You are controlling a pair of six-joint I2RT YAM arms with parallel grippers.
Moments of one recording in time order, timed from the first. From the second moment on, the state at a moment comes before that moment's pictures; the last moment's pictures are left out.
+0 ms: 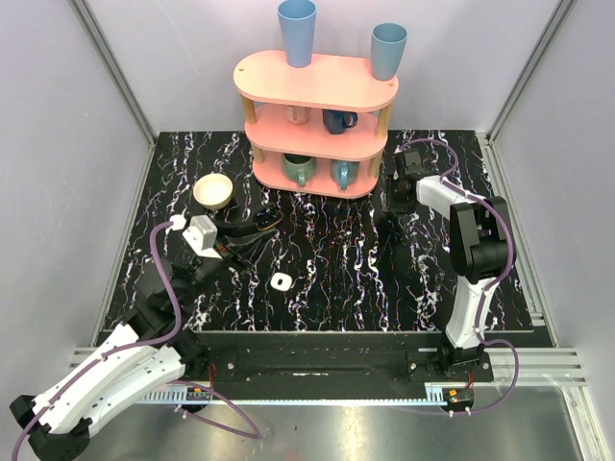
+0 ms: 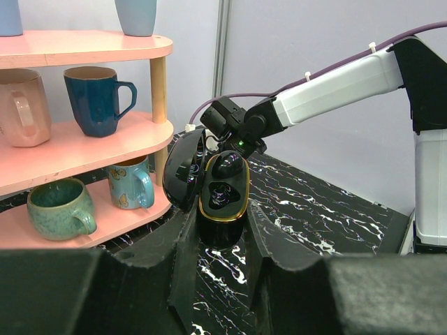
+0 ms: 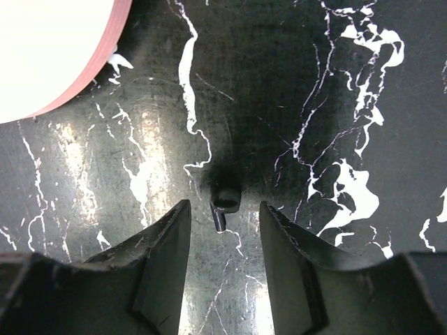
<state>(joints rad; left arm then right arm) -0.76 0.51 0.59 0.20 0.10 -0.14 0.21 1.98 1.37 -0.41 0.03 0.26</state>
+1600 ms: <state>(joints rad) -0.76 0.51 0.59 0.21 0.09 -0.14 0.24 2.03 1.40 -0.42 0.11 0.30</state>
